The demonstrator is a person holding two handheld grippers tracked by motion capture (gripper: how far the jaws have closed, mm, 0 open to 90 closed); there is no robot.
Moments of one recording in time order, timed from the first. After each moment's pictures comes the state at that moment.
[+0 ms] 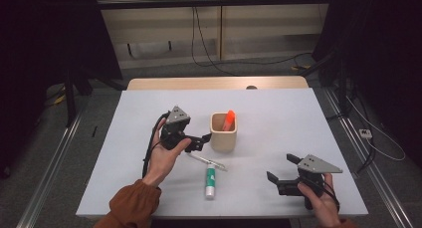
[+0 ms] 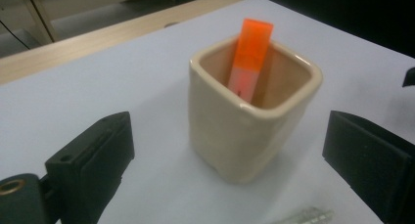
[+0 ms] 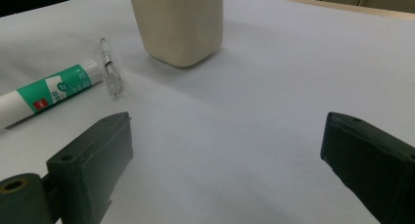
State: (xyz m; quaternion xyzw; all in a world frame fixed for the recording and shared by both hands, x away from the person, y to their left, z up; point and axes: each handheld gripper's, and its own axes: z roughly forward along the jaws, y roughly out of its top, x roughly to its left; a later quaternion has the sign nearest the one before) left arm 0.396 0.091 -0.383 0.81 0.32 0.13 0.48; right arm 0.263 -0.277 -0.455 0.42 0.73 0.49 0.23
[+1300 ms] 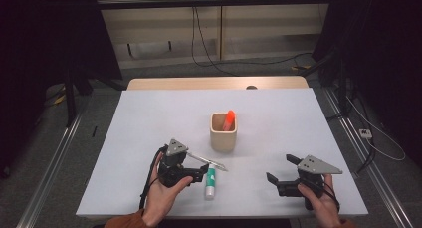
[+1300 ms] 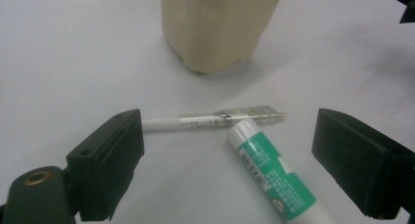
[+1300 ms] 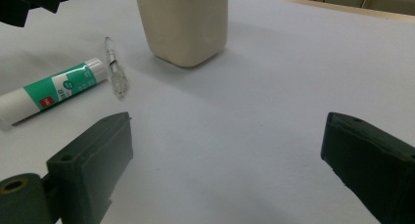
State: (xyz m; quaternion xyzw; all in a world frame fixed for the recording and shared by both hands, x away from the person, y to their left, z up) left arm 0.320 0.094 -0.412 0.81 0.41 0.10 0.41; right arm 0.261 -0.275 -0.454 0.42 0.73 0.49 0.23
